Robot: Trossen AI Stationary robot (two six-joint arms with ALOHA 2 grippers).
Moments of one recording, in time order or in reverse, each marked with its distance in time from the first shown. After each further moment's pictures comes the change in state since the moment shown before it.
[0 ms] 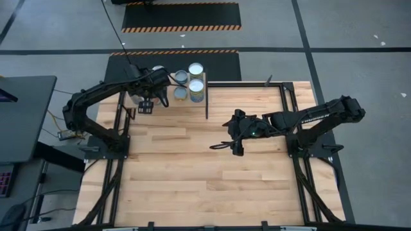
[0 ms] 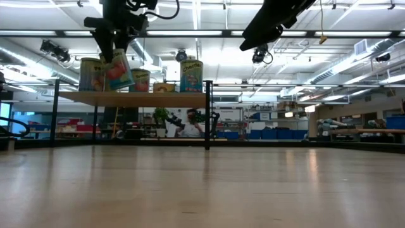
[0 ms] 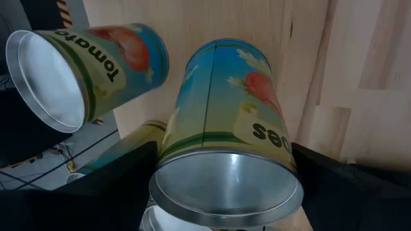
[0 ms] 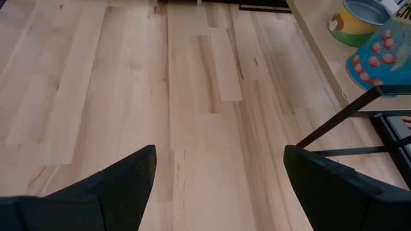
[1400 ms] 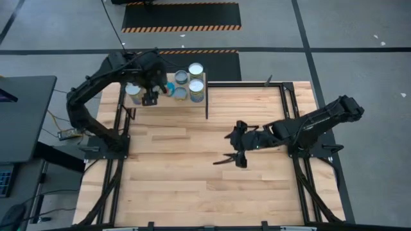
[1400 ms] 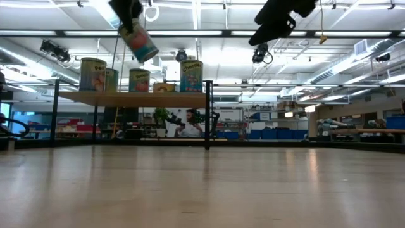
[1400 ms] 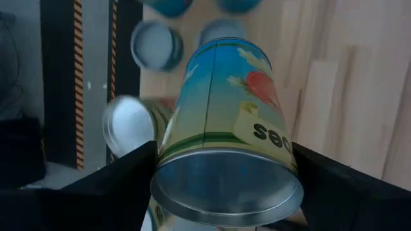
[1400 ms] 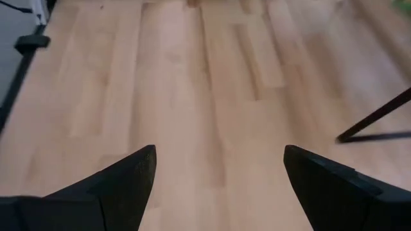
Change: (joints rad) left arm 0.004 0.066 0.385 -0.057 0.165 -0.074; right arm 0.147 0.018 0.000 -0.031 0.019 0.186
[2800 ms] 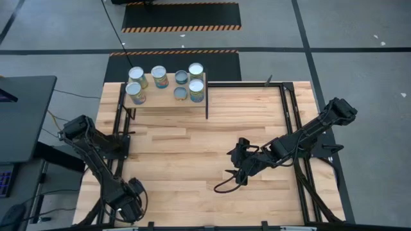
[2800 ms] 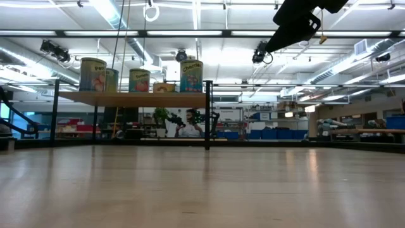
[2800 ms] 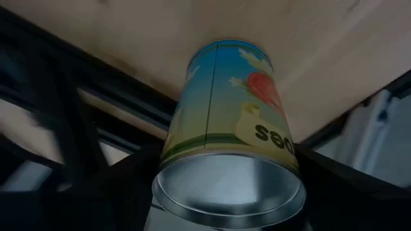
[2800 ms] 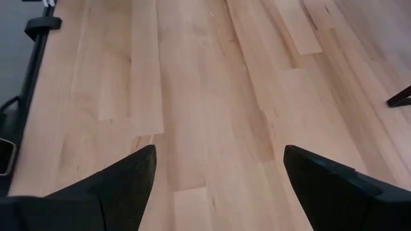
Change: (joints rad) left arm -1.470 0.090 -0.838 0.495 0.626 -2.037; right arm 0.196 0.116 0.000 0.001 0.137 0.243
